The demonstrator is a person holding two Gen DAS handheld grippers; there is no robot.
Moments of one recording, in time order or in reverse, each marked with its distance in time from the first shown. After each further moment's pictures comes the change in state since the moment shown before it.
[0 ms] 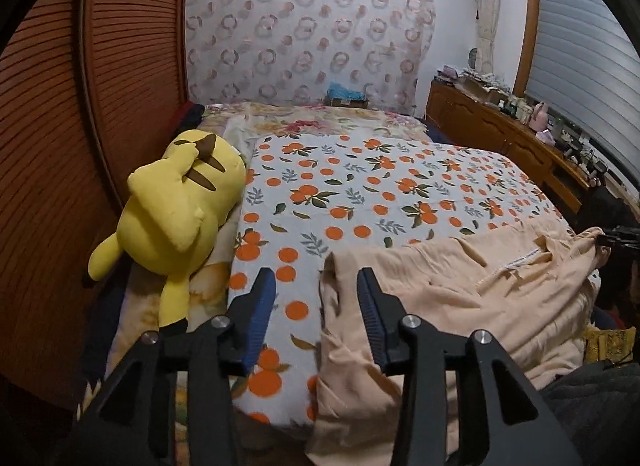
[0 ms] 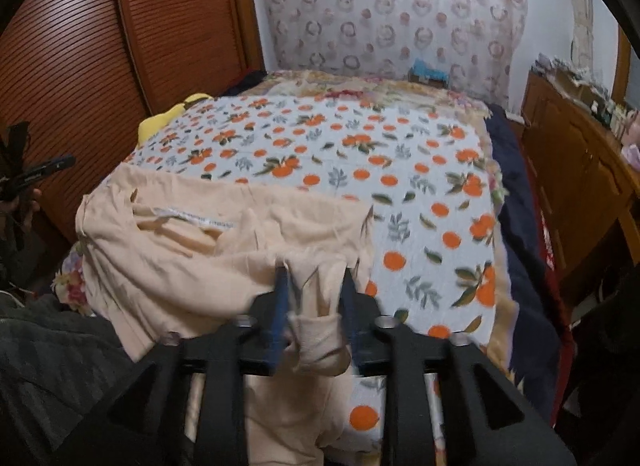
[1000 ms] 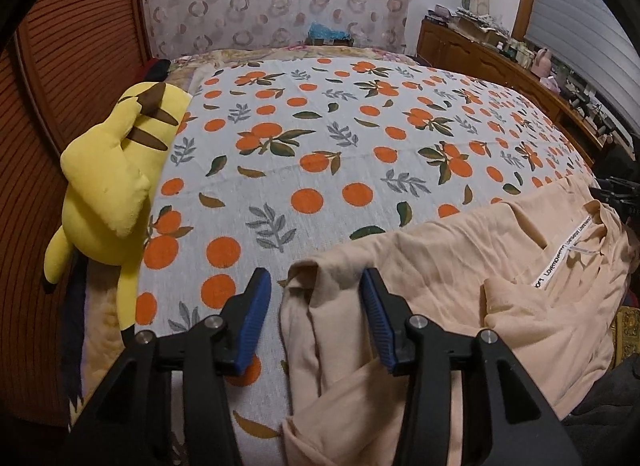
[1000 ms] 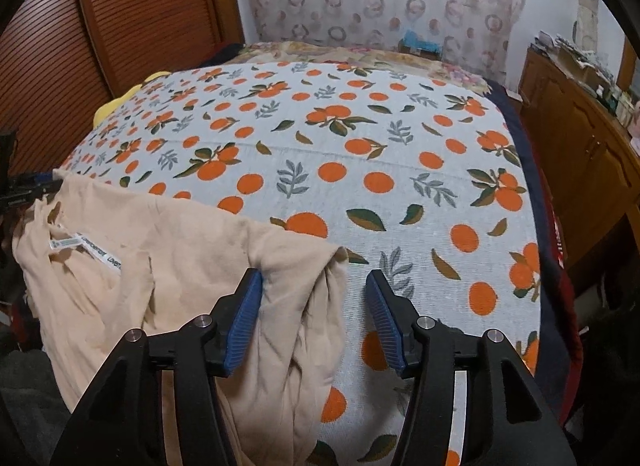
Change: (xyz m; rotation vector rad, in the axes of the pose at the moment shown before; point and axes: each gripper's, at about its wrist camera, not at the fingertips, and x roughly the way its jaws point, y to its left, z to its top) left arm 0.128 -0.020 0.001 0.065 0.212 -0.027; right arm 0.121 -0.040 0.029 0.025 0.115 -0.035
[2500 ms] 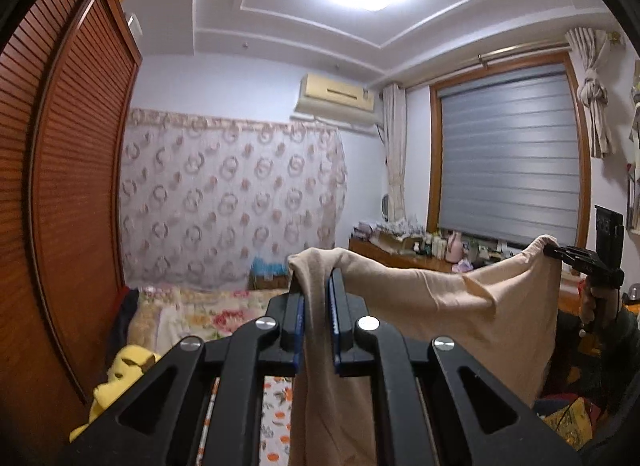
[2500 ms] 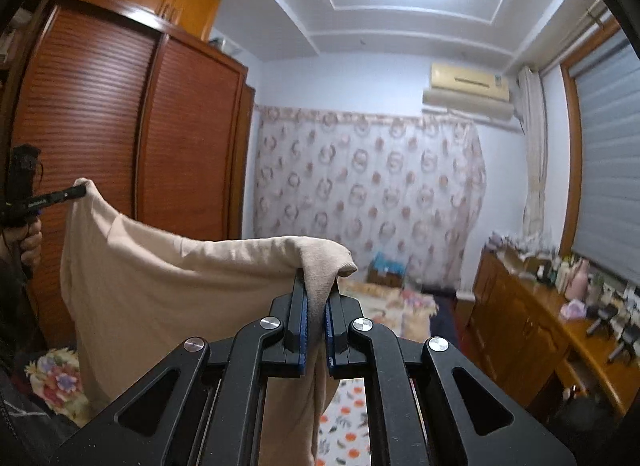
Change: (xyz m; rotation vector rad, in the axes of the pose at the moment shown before) left arm -0.345 -0.024 0.119 0.095 -0.826 -0.208; right arm -0.372 0.061 0.070 -0.145 -0.771 -0.120
